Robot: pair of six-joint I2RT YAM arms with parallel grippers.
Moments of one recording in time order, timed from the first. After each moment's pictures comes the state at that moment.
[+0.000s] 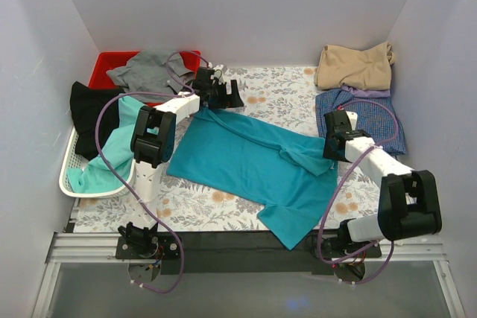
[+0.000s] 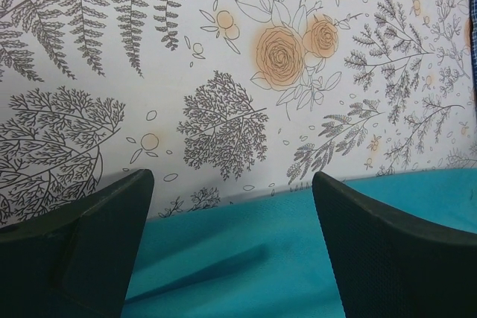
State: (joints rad) left arm -0.34 2.31 1.74 -0.14 0.36 -0.35; right arm 0.20 1.41 0.79 -0.53 0.42 0.35
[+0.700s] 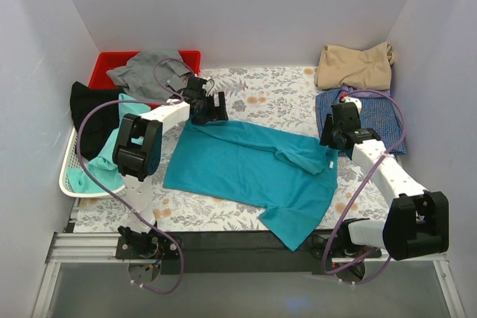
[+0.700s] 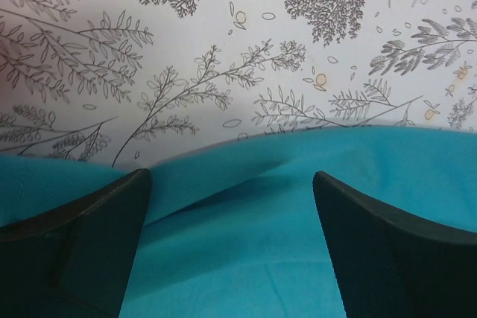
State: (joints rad) left arm -0.33 2.06 1.46 -0.27 0.17 -0.37; right arm 0.20 1.25 0.87 -0.49 0.29 0.33
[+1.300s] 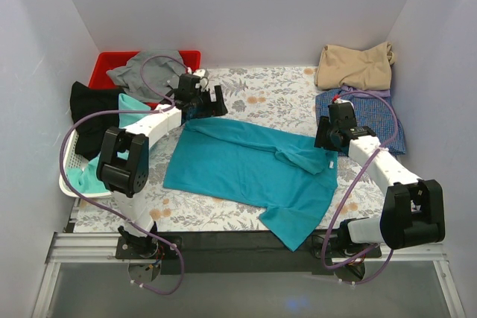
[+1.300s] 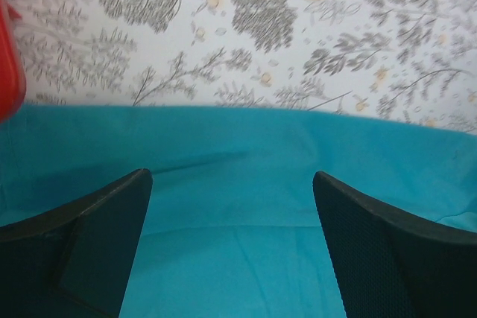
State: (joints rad) left arm -0.34 1.83 1.32 -0.18 0.16 -0.39; right arm 0.20 1.33 0.86 -0.47 0.17 0.31
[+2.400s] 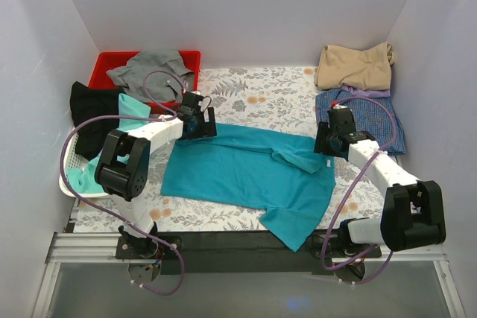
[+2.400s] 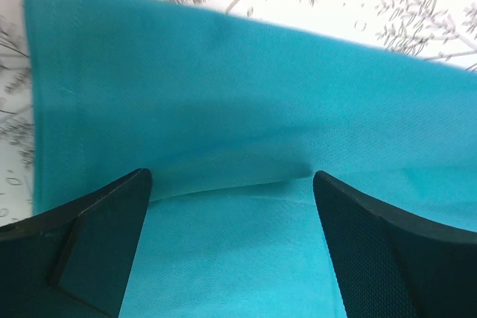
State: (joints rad) left arm -0.37 1.80 1.14 -0.30 -0.10 -0.42; right arm 0.20 1.32 0.81 -0.45 0.14 0.31
